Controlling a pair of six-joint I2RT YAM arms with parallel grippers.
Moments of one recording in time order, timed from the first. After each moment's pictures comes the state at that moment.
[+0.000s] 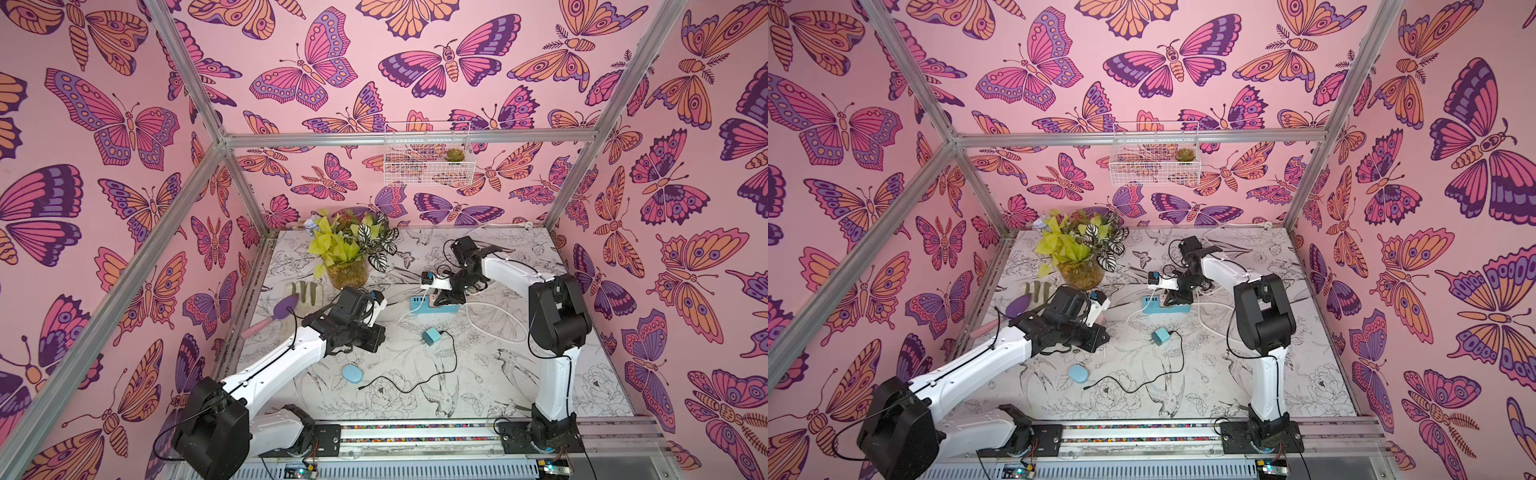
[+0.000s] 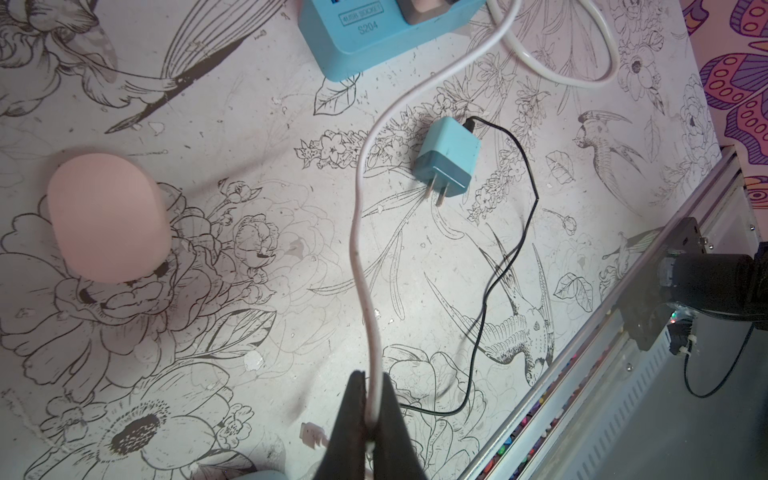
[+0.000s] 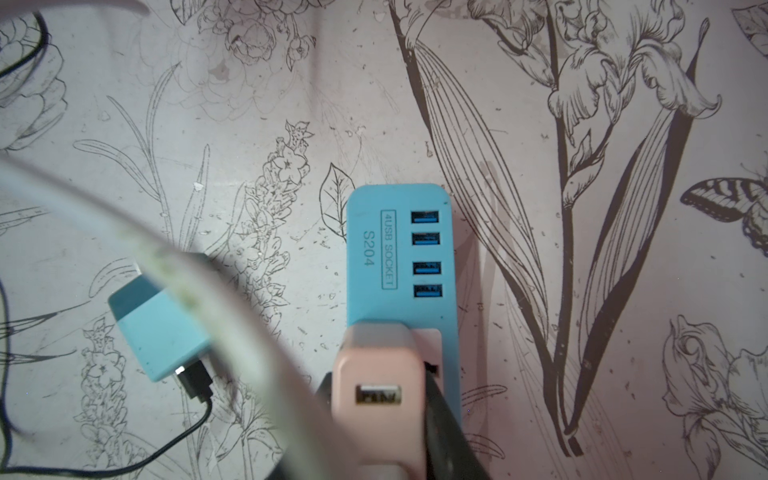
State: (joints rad) left arm -0.56 1.23 0.80 -0.58 0.33 -0.21; right arm 0.37 2.06 1.55 -0.84 -0.53 -1.16
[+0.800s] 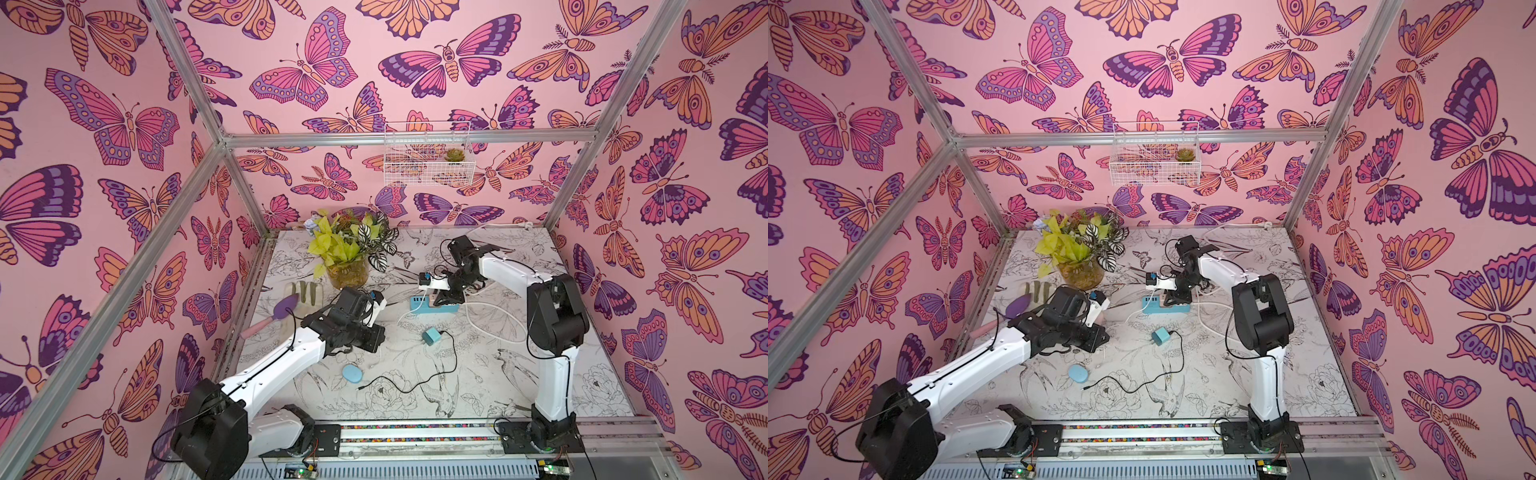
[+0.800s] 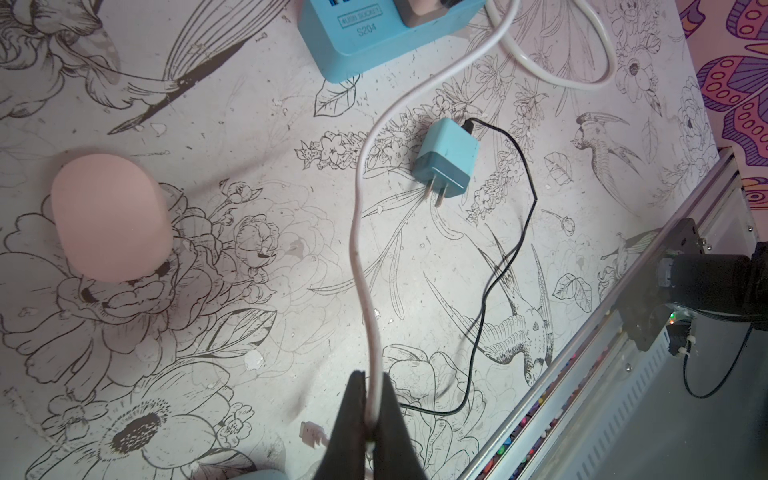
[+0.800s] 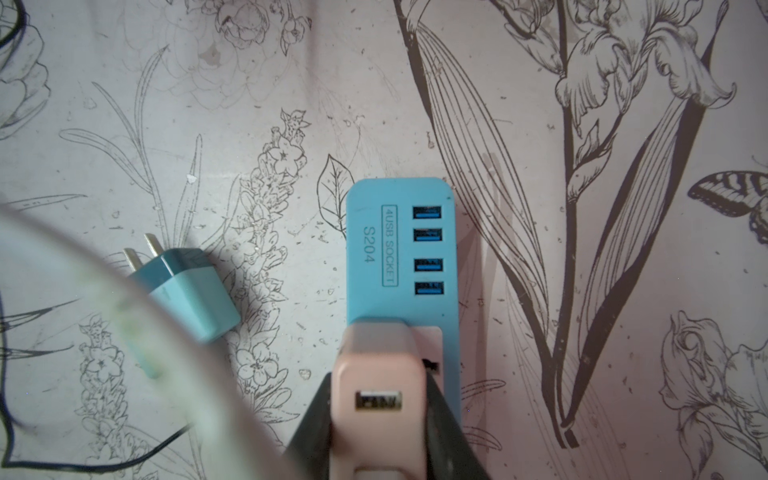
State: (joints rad) left arm -0.56 1.22 0.80 -0.57 0.33 -0.22; right arm 0.39 2.06 1.58 -0.87 -0.49 -1.13
